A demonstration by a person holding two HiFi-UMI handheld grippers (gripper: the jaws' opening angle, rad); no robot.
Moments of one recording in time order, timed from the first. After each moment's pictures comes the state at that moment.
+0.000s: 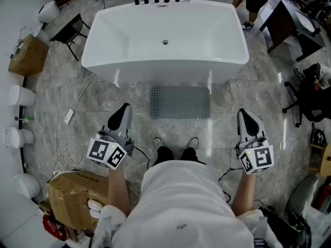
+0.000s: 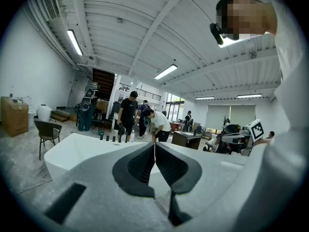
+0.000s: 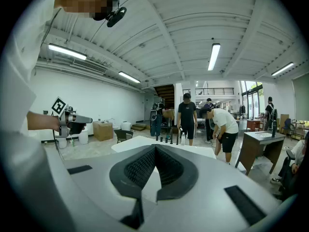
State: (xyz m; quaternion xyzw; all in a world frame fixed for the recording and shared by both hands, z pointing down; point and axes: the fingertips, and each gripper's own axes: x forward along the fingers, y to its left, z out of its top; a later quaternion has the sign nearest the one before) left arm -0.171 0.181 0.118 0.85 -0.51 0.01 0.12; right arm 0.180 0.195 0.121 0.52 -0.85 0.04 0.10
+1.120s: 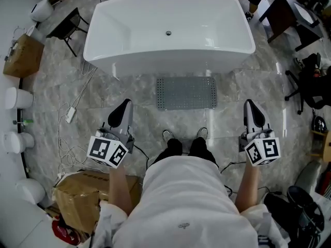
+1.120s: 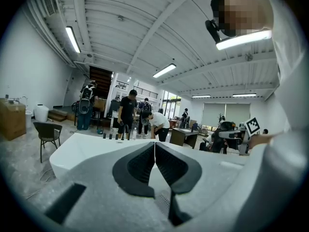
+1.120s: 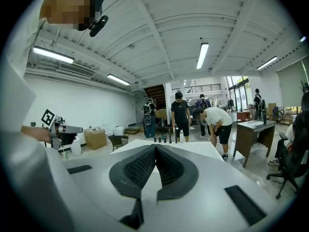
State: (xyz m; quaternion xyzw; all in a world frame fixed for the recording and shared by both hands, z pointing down) left arm -0.276 0.192 0.130 0.87 -0.49 0.03 0.12; right arm 0.090 0.204 0.124 0.57 -0.81 0.08 0.07
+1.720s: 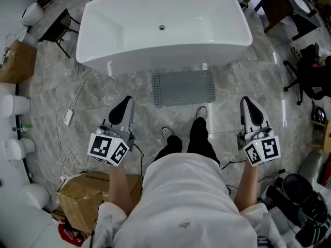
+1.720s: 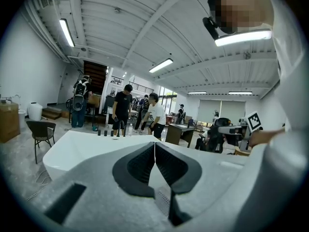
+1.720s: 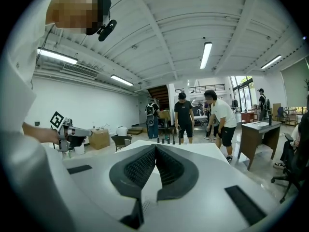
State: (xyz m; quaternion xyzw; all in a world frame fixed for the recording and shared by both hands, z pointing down) left arm -0.249 0.158 0.150 0.88 -0.46 0.05 0.13; right arm 0.084 0.190 0.128 0.55 -0.83 0.08 0.07
